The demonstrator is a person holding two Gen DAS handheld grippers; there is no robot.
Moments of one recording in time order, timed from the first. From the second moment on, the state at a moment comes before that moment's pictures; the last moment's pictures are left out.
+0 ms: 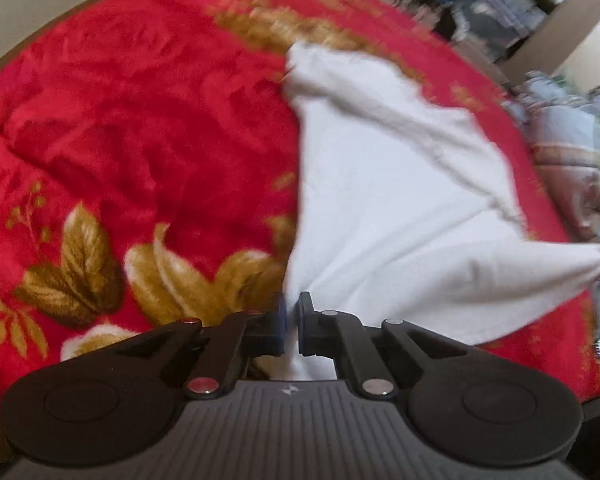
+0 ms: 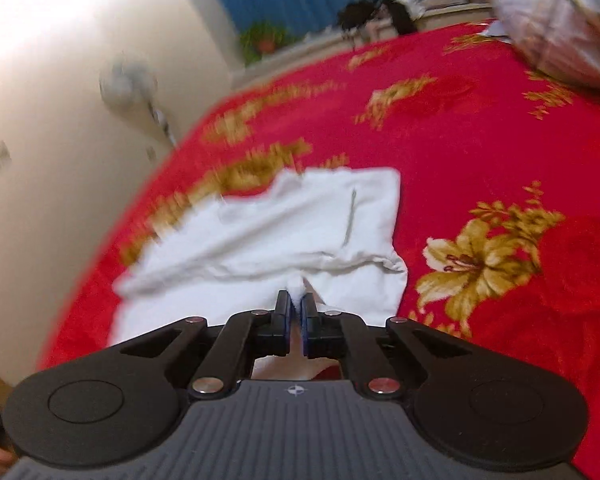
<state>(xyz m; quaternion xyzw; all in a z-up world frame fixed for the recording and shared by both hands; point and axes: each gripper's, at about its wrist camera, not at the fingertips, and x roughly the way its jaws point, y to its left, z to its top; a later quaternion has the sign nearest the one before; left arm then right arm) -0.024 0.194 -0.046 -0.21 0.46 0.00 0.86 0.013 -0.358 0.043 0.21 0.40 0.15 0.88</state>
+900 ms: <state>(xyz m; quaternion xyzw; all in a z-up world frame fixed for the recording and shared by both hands) 0.015 0.082 -0.035 -0.03 0.45 -0.06 0.89 0.048 -0.336 -0.042 0.10 0.57 0.10 0.81</state>
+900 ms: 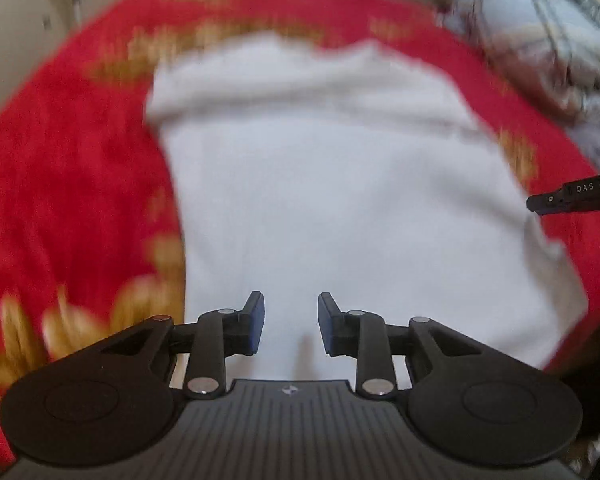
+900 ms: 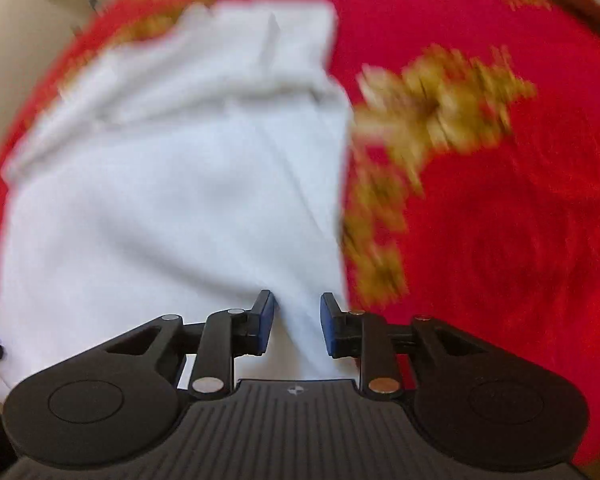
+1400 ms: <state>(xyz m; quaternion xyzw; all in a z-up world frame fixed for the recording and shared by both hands) 0.230 -0.104 -0.026 -0.04 0.38 -0.13 0.92 0.127 -0.371 0.015 0.18 0.43 0.05 0.89</state>
